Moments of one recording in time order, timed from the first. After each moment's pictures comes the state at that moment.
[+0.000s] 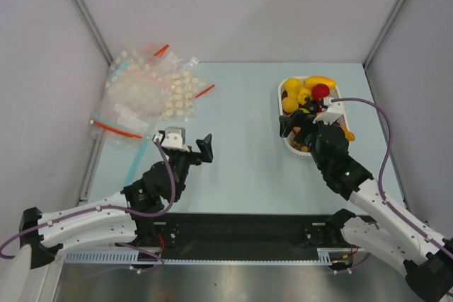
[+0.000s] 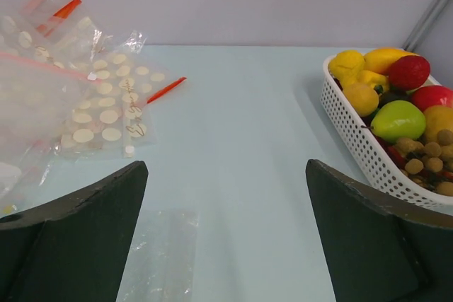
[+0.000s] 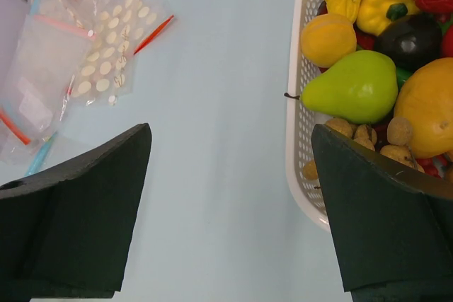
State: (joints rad) left arm -1.15 0.73 0.53 0.26 -0.93 -0.10; right arm 0.60 0.81 0.67 0.00 0.39 0.44
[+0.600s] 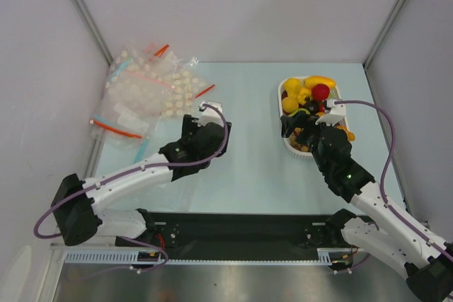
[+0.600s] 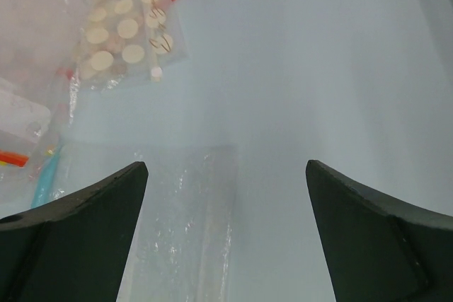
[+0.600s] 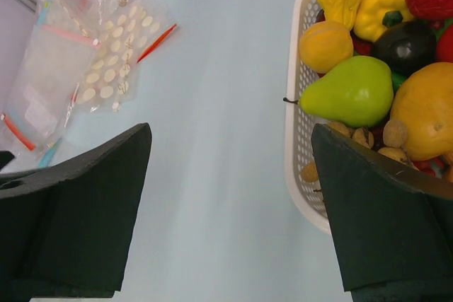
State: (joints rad) left arm -0.93 1.23 0.93 -0.30 -0.80 -0.33; right arm 0.60 0.78 0.65 0.02 0.40 0.44
